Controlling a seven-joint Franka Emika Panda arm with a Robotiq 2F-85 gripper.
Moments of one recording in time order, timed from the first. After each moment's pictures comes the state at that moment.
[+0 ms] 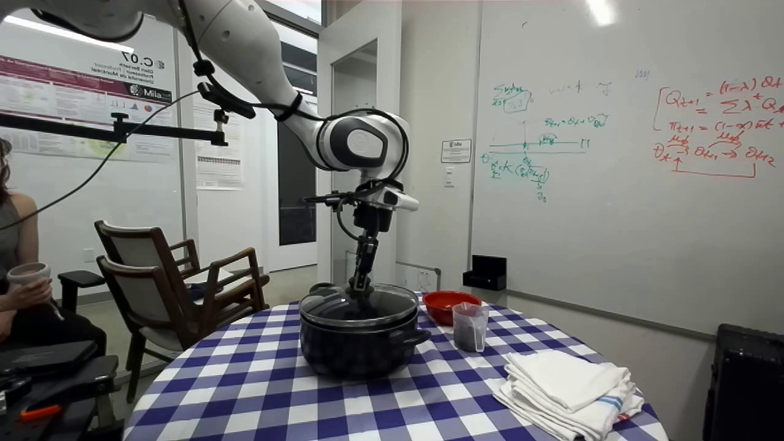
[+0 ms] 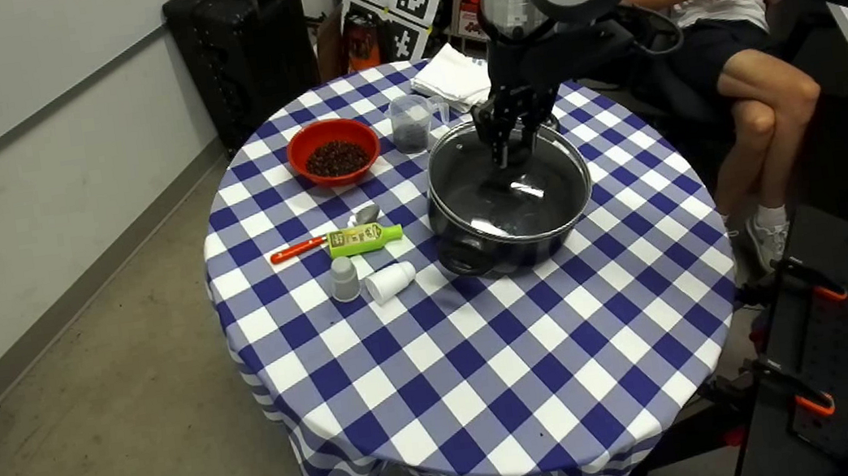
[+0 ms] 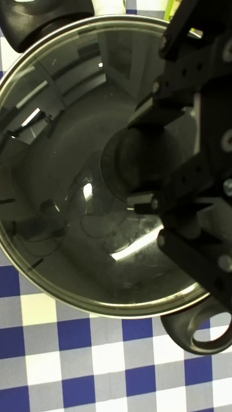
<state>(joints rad) 0.07 0.54 0.00 -1.68 0.04 2.04 0.42</state>
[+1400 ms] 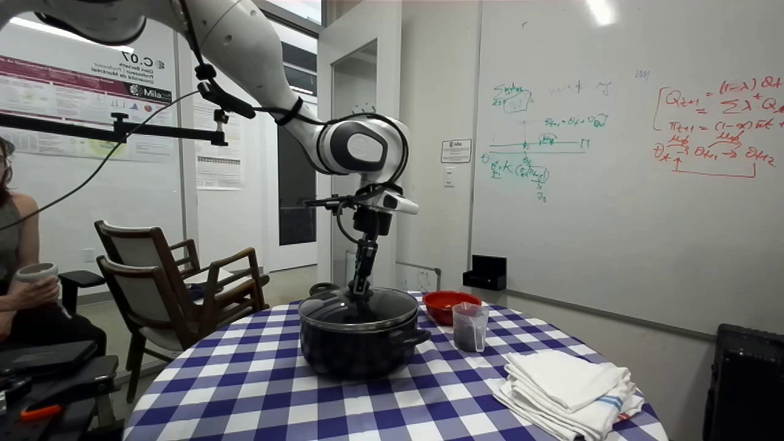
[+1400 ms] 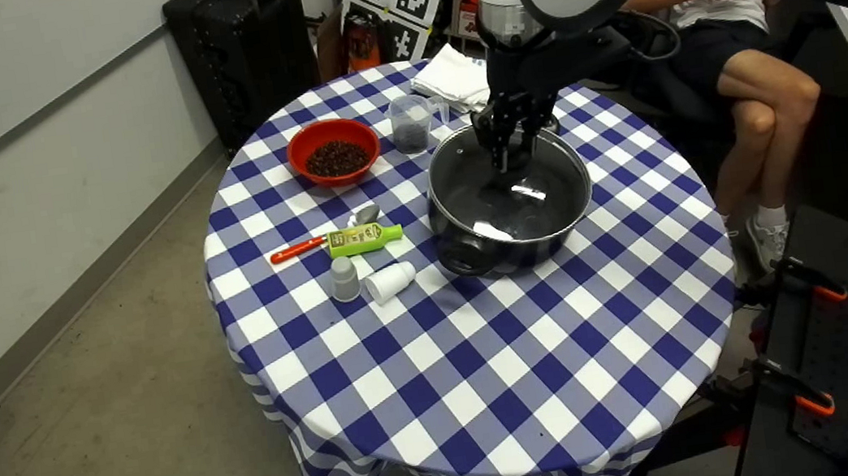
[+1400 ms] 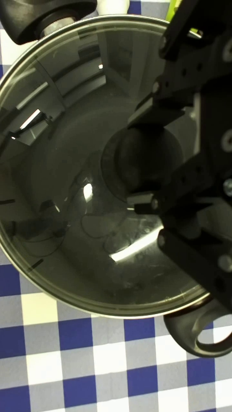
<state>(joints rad) 0.08 0.55 -0.02 -1.68 0.03 2.04 0.42</state>
